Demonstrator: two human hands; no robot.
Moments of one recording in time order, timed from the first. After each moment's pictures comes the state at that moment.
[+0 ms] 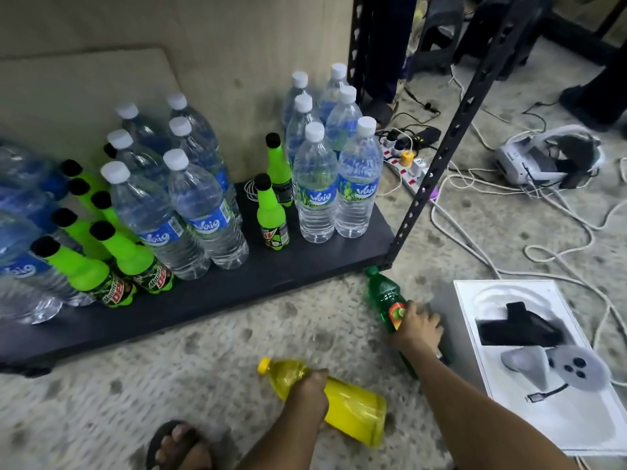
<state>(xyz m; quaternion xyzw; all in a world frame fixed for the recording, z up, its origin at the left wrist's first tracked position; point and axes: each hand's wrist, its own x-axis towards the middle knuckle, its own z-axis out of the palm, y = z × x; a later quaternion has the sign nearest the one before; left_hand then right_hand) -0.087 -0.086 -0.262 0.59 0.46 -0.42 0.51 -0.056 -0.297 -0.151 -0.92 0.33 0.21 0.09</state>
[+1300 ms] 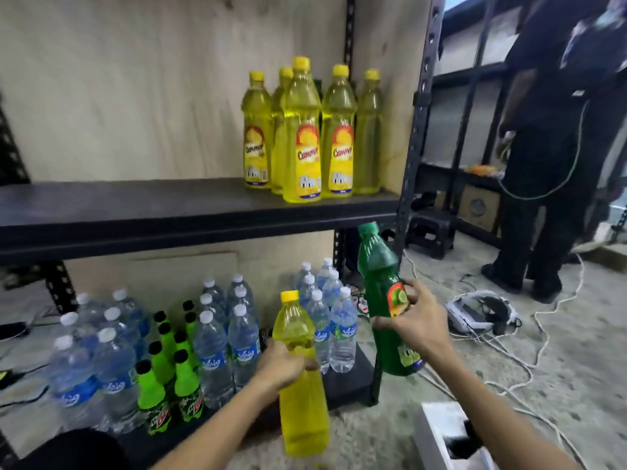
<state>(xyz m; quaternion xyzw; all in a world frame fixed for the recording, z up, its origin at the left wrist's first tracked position) -0.045 -0.009 0.157 0.85 0.03 -0.12 0.50 -0.129 -0.244 0.260 -0.85 0.14 -0.24 0.45</state>
